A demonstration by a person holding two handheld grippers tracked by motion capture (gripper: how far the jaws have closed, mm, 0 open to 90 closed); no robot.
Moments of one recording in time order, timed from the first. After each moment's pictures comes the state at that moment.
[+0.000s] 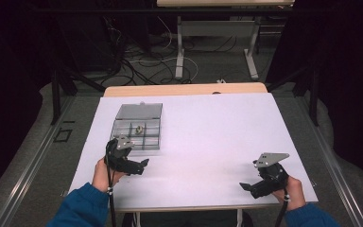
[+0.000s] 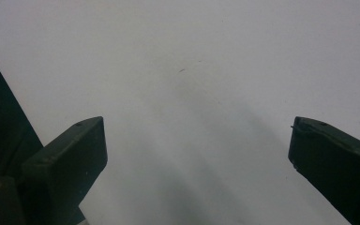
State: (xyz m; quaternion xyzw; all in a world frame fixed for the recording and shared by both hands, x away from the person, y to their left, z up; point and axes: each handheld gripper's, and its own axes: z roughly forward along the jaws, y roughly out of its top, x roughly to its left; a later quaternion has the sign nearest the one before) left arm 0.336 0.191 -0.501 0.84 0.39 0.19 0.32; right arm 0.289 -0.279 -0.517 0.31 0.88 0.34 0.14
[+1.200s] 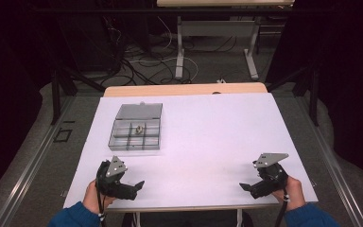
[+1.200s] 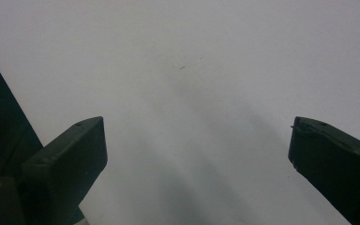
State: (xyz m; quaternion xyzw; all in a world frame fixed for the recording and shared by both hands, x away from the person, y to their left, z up) left arm 0.275 0.205 -0.513 0.85 0.36 0.18 0.34; right arm 0.290 -0.278 -0.518 0.31 0.88 0.33 0.14
